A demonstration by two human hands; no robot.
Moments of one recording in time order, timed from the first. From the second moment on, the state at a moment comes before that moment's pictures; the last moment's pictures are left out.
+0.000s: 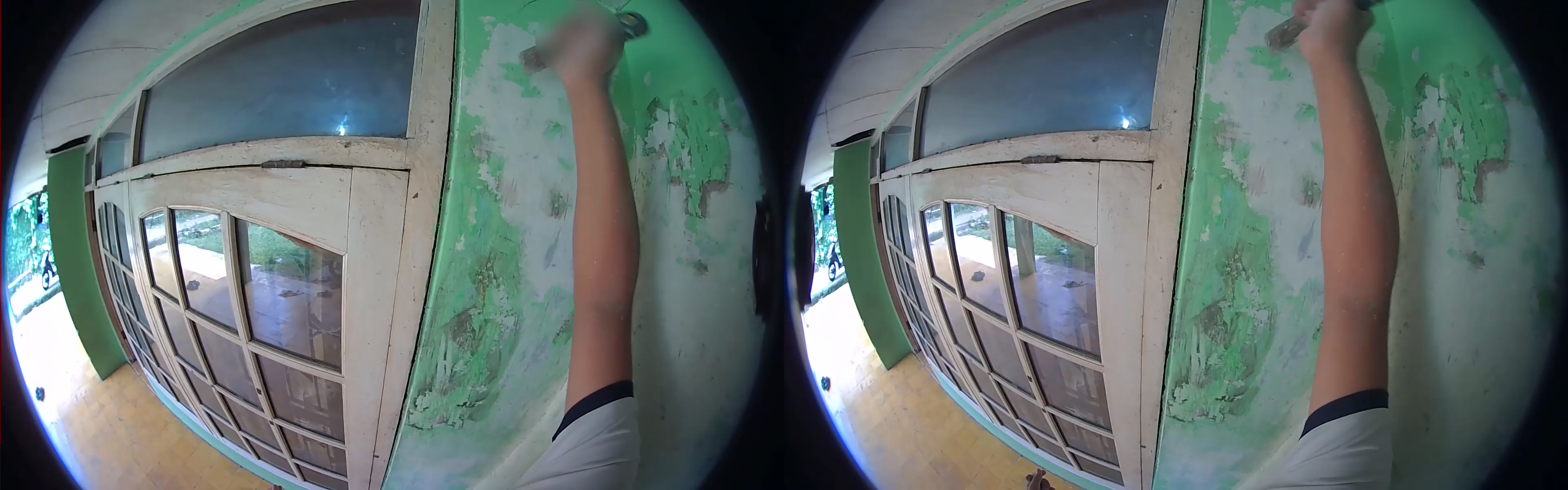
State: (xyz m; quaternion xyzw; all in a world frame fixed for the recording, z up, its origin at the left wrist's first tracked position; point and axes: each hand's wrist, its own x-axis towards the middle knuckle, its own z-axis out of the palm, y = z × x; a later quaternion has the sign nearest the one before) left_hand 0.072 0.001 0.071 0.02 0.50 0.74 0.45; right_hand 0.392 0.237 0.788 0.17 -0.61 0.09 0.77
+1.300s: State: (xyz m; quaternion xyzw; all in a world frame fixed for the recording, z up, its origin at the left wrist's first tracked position) left_hand 0.048 0.011 0.040 0.12 0.43 0.65 0.62; right_hand 0.316 0.229 0.623 0.13 -0.71 0.34 0.61
